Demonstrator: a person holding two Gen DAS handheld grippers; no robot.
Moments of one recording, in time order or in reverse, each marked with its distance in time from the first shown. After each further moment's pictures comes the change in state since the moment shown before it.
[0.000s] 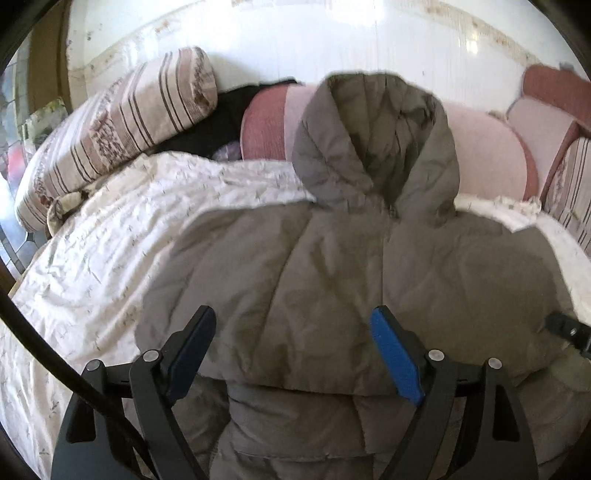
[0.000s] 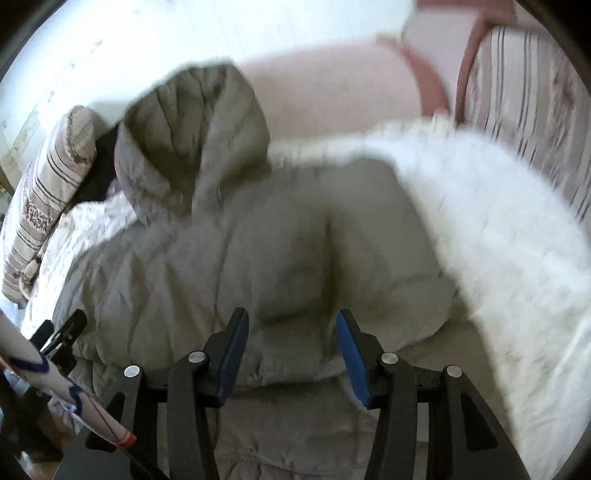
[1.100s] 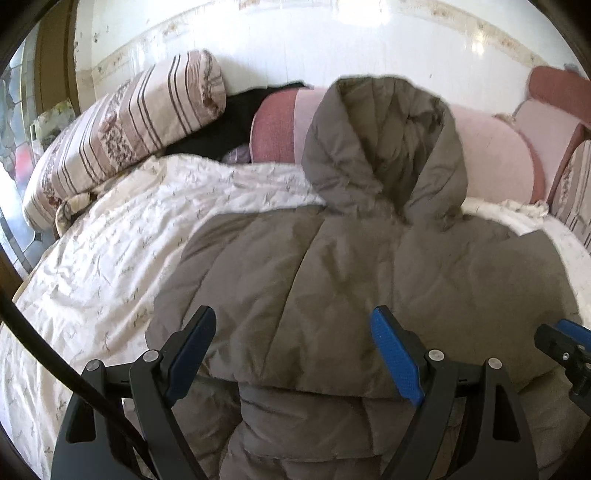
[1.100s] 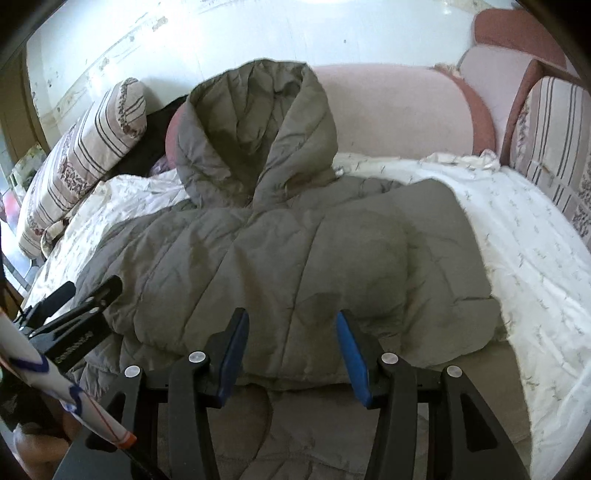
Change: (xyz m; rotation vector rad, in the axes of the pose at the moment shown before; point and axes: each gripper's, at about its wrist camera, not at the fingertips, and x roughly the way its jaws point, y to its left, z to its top) left arm 0.008 -0.001 -0.001 0.000 0.034 0.043; right arm 0.005 0.042 -0.013 -0.143 0.015 0.106
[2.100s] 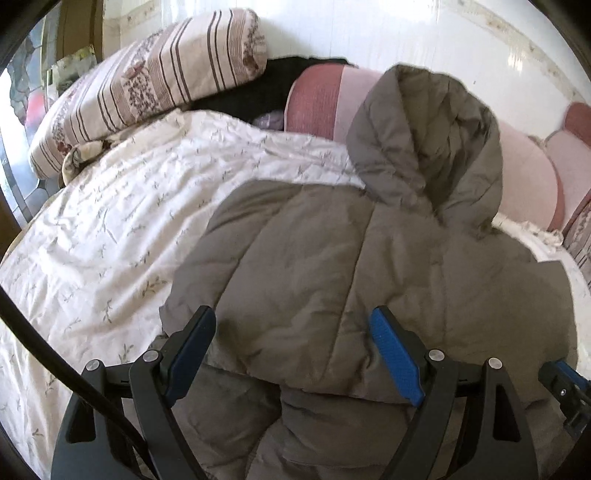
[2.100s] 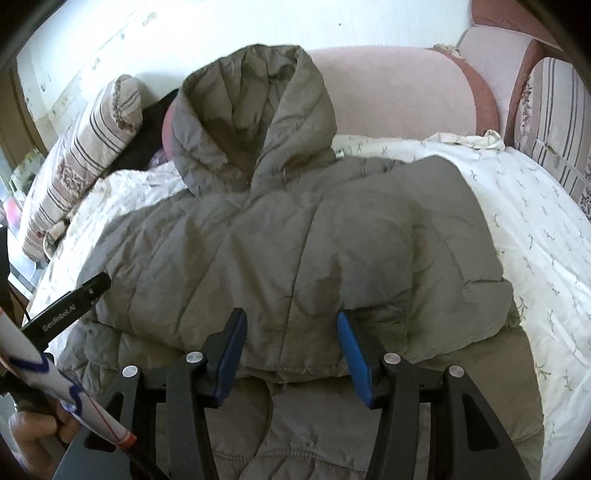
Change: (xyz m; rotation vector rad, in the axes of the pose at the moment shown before) left arm 0.015 0.039 0.004 -0.158 0.082 -0.012; right arm 0.004 -0.006 -0.001 0.032 0.033 0.021
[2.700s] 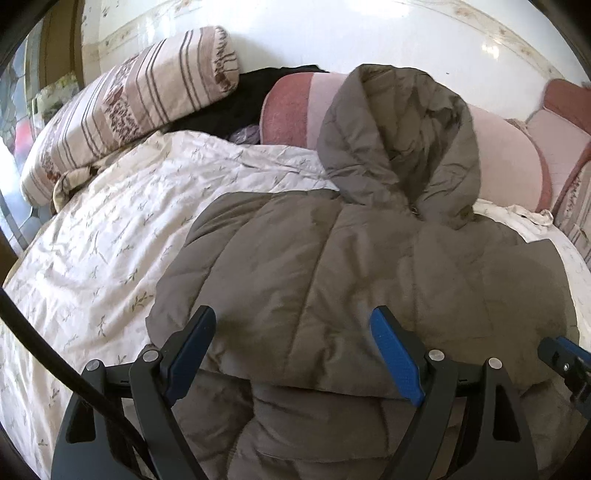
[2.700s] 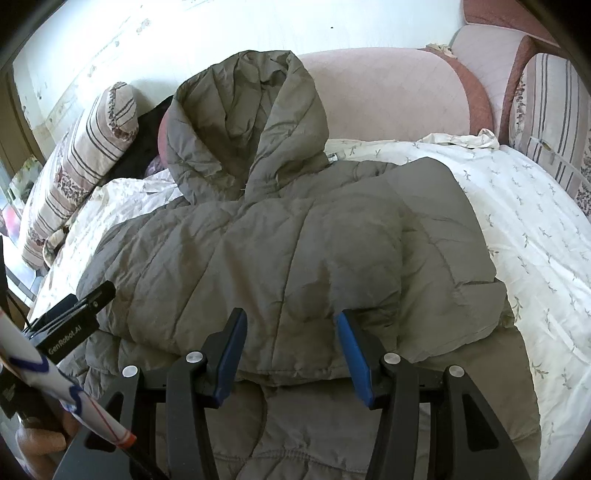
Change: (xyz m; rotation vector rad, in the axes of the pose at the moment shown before) left arm -0.006 -0.027 -0.007 0.102 -0.028 -0.006; right arm -0.001 -0.007 0.002 0.021 -0.004 -0.001
